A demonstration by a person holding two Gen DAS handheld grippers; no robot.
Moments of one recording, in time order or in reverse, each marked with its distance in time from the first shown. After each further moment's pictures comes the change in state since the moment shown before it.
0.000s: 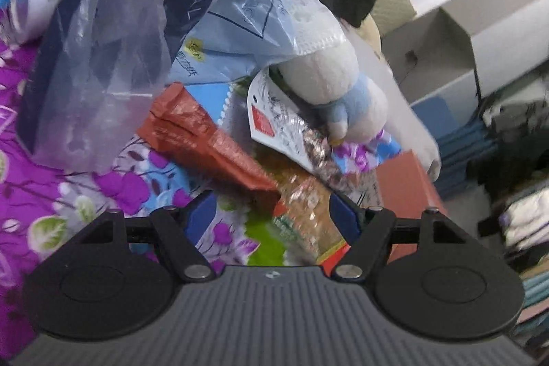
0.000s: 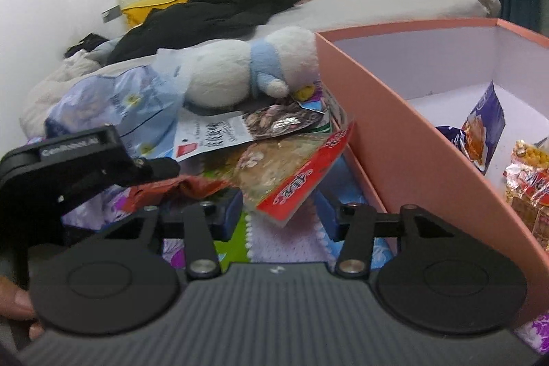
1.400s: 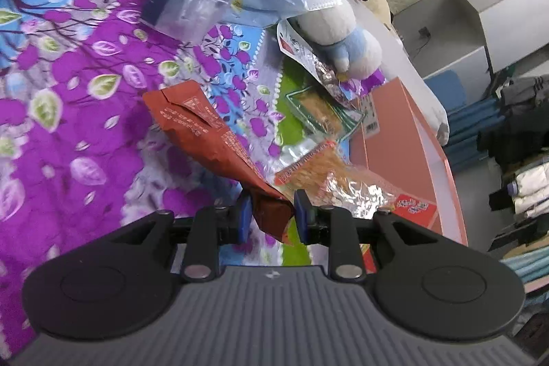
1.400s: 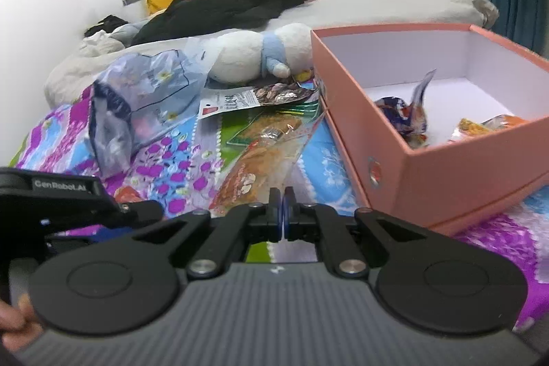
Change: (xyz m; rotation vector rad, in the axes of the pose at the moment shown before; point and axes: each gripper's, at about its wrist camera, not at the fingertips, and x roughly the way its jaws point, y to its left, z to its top) left arm -0.139 0.002 -0.097 0.033 0.077 0.082; right arm -0.111 -0.010 -0.037 -0.104 0.035 0.019
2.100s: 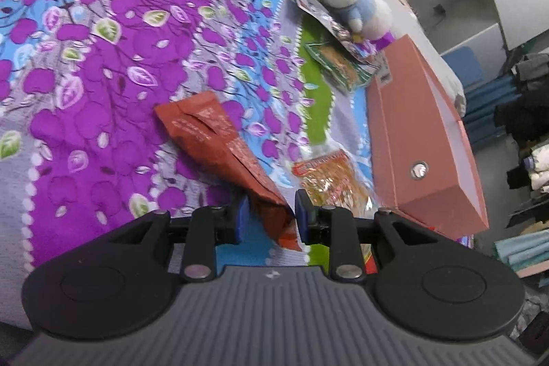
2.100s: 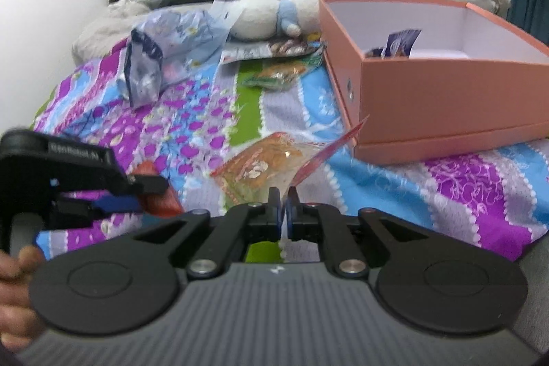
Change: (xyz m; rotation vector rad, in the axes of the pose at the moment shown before) left arm -0.031 0.004 -0.054 0.018 0.059 0.097; right arm -0.051 -0.015 -0.049 -0.063 0.122 0.081
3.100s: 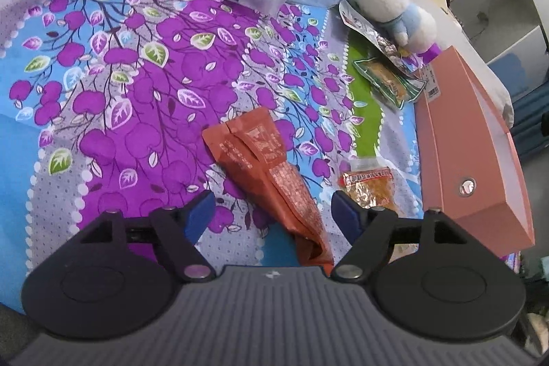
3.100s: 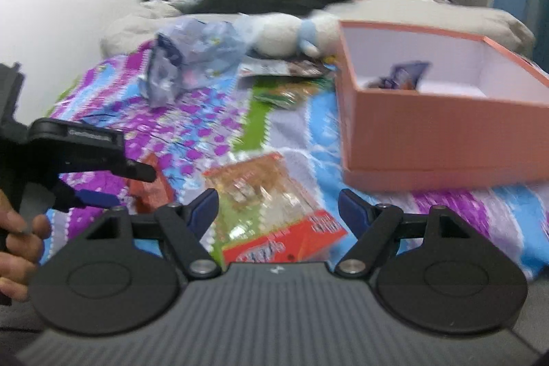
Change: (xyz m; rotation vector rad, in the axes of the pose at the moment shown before) left arm 0.000 -0.003 0.003 0.013 -0.067 0.198; right arm -0.015 -0.020 0.007 -0.167 -0.105 0.092
